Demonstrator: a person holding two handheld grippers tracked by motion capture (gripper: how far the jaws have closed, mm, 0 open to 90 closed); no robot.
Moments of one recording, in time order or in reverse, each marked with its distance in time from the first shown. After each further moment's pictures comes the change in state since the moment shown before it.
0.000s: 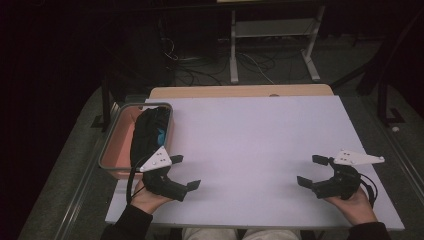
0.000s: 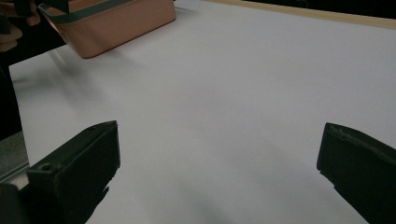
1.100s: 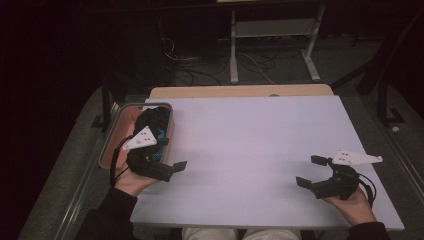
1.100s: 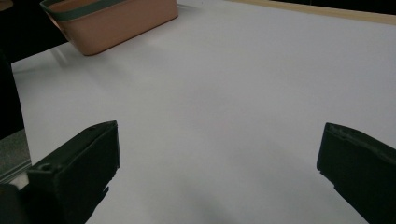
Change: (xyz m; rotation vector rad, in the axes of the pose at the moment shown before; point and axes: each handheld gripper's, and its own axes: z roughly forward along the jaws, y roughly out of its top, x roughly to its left) left arm 0.032 0.036 -0.028 0.019 0.060 -0.001; right arm 0.000 0.000 0.002 0.012 0.009 0.000
